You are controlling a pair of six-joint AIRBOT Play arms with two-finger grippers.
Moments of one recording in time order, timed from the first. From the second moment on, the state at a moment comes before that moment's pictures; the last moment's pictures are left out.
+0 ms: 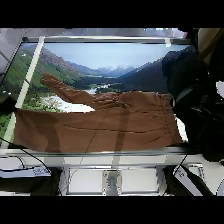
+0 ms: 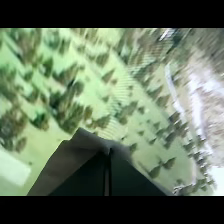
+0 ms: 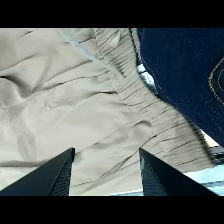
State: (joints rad) left arm 0.71 -1.45 1.24 1.28 -0.96 -1.41; right arm -0.64 -0.99 1.09 -1.10 1.52 1.45
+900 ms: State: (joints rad) left arm 0.68 -1.21 1.27 1.41 -1.10 -1.45; right arm -0.64 -0.99 1.09 -1.10 1.48 1.45
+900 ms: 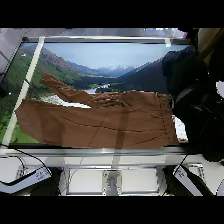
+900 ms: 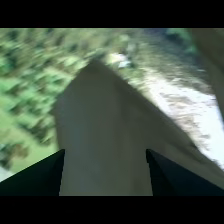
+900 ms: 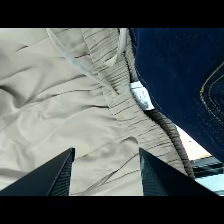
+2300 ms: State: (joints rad) left arm 1.14 -1.31 0.62 0.35 -0.88 -1.05; right arm -0.64 -0.99 1.09 -1.10 1.53 1.43
